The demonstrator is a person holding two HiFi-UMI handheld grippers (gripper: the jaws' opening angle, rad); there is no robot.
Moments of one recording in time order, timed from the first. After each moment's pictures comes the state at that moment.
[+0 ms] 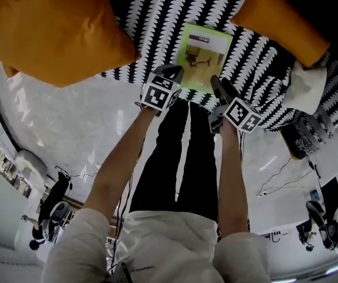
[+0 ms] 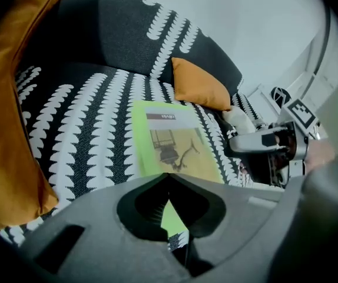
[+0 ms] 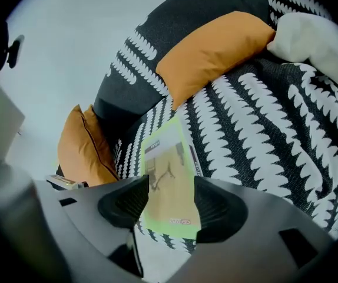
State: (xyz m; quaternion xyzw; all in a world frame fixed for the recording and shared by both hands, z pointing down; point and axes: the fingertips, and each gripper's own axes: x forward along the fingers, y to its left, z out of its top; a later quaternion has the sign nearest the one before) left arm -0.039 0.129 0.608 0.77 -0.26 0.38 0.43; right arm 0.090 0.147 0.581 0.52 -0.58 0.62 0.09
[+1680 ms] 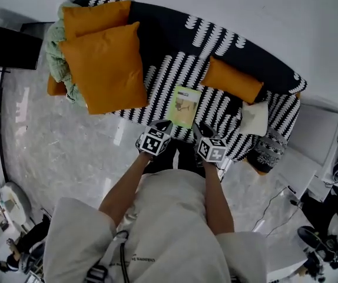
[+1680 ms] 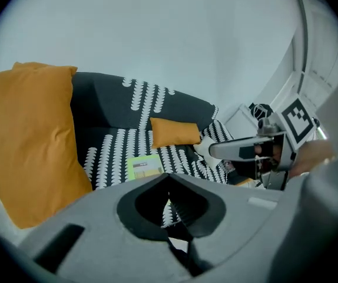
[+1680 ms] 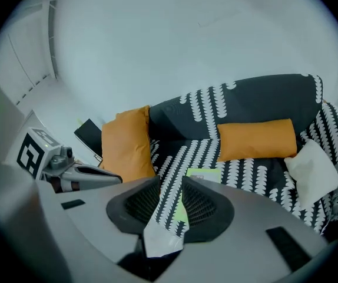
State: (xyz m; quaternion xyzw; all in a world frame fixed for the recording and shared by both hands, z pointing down) left arm -0.047 0.152 0.346 0.81 -0.31 0.34 0.37; right arm 0.064 0.148 0.338 0.50 -0.72 0.44 0.19
